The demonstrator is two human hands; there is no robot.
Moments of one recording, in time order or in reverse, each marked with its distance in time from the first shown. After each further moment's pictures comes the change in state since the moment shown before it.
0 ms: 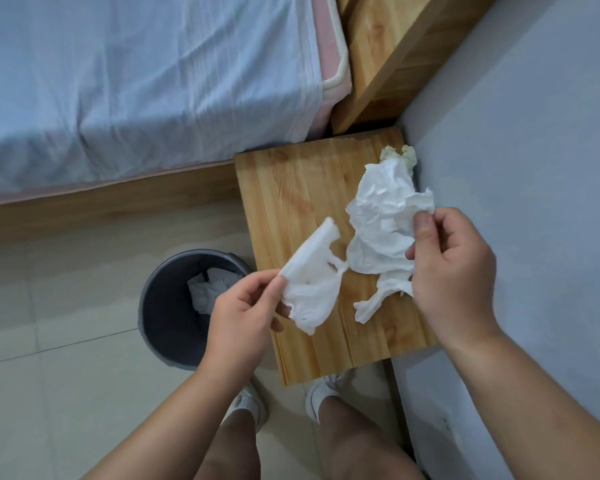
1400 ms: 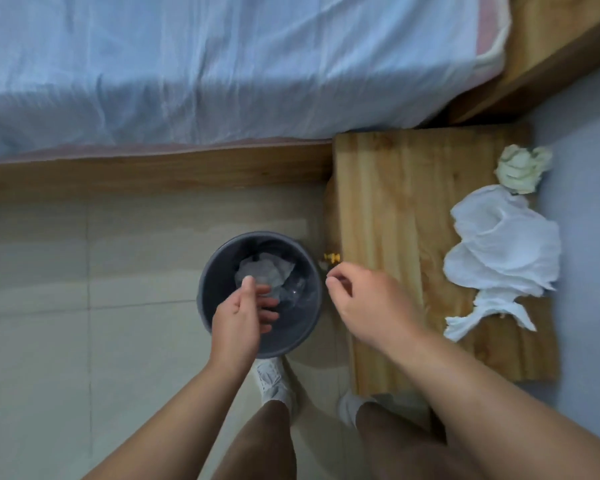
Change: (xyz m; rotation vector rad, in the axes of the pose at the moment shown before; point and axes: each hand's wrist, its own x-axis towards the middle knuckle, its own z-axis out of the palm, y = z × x) left_hand 0.037 -0.107 -0.117 0.006 0.338 -0.296; right_hand -0.066 -0.021 0.177 -0.458 -0.825 -0.057
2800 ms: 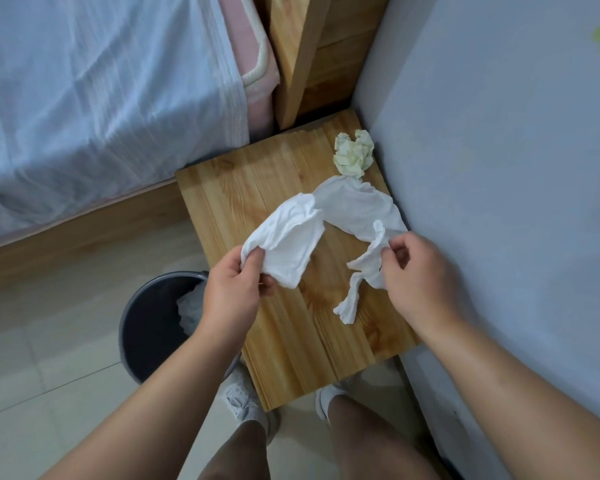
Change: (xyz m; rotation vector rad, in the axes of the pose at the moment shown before) left_hand -0.054 0.107 0.176 0.084 -0.330 0.194; right_hand -0.047 0.206 -0.104 0.240 0.583 0.360
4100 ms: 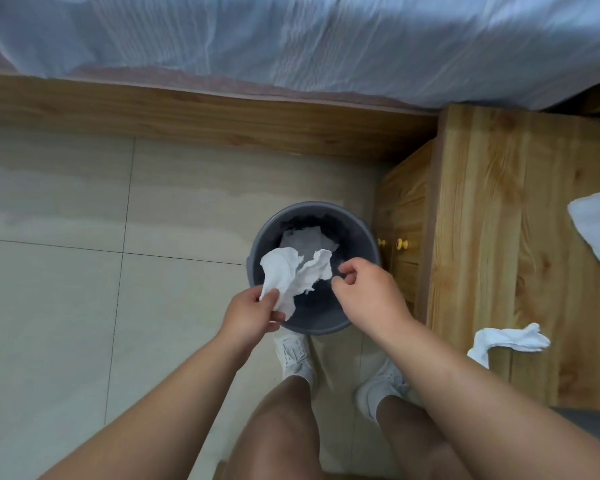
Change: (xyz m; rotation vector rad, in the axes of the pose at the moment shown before) left_hand -0.032 -0.210 -0.251 -0.100 0.204 -0.460; right_hand -0.148 -0.177 0.253 -0.164 -0.645 -0.193
